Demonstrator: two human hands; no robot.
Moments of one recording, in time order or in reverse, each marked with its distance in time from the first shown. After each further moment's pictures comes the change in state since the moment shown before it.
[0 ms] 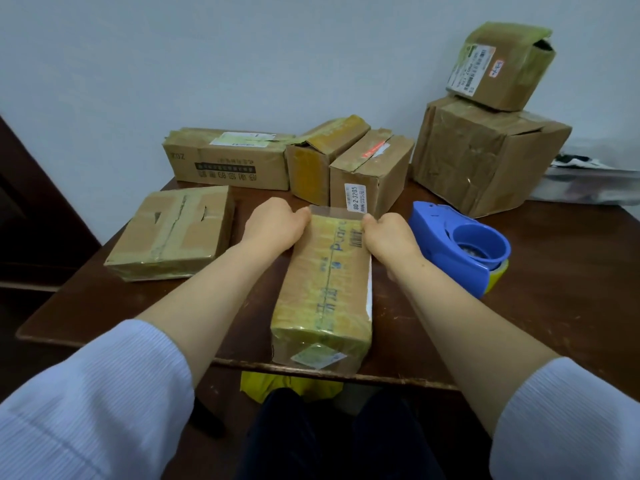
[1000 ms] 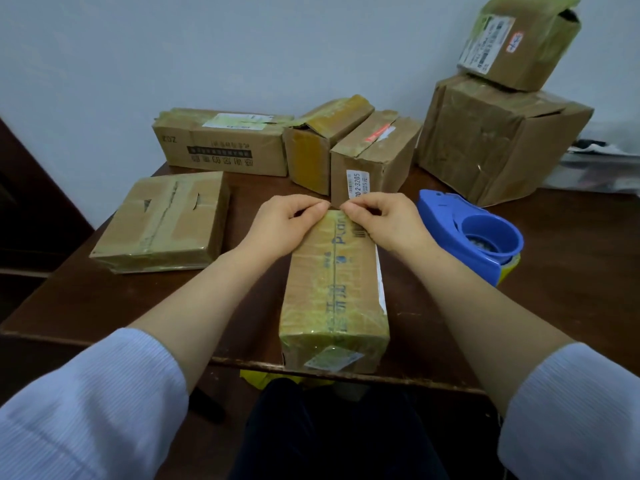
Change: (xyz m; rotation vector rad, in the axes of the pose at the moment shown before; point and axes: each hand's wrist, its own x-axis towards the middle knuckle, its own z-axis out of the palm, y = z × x) left_hand 0.001 -0.019 0.018 -0.205 -0.043 0.410; right_hand 0.005 0.006 -0.007 0.088 -0.049 -0.353
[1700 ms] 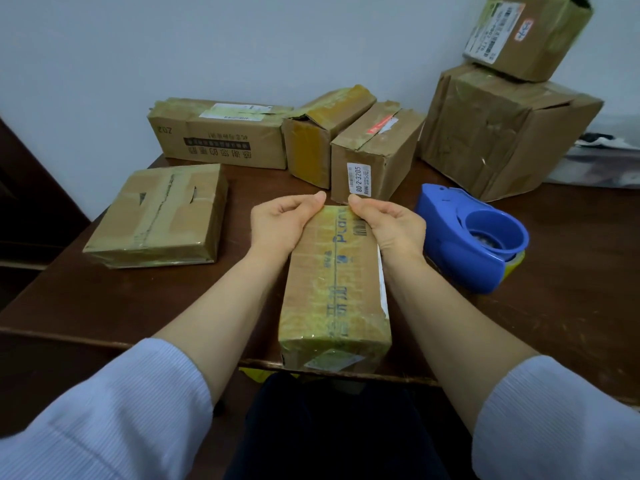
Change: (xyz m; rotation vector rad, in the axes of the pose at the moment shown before) left_hand -0.010 0.010 0.017 -0.661 0.219 -0.467; right_hand -0.012 0.002 0.024 0.826 0.279 0.451
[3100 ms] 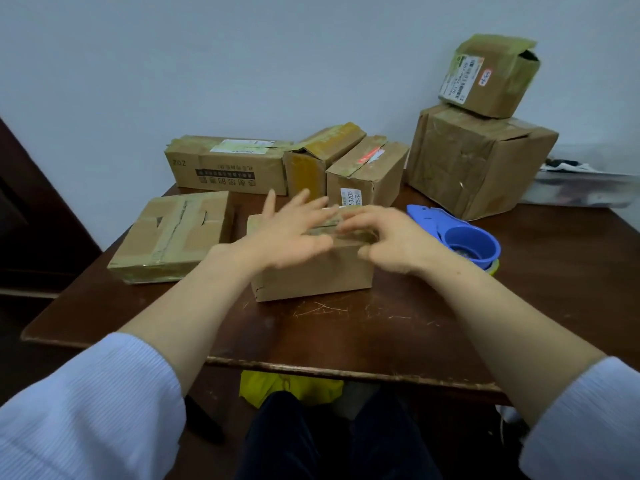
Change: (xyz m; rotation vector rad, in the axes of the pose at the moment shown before) left_hand -0.021 0.052 -0.013 1.369 -0.437 0.530; right_hand -0.037 -0.064 -0.024 -1.265 -0.544 -0.534
